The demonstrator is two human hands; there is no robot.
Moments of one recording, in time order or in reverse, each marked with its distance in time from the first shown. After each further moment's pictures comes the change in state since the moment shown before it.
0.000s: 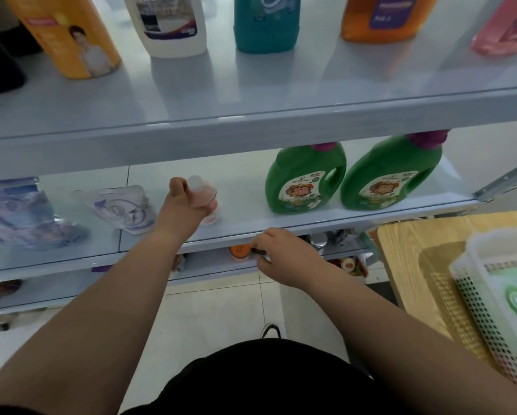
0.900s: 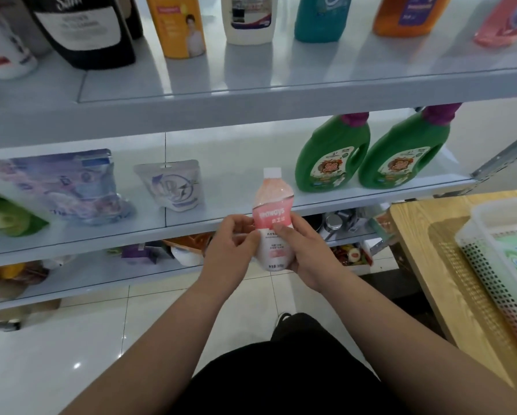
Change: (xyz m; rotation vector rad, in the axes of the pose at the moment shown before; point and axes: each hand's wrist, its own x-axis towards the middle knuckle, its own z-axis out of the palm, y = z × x) left_hand -0.170 -0.026 -0.044 -0.521 -0.179 0.067; right_hand -0.051 -0.119 0.041 1.544 0.263 0.304
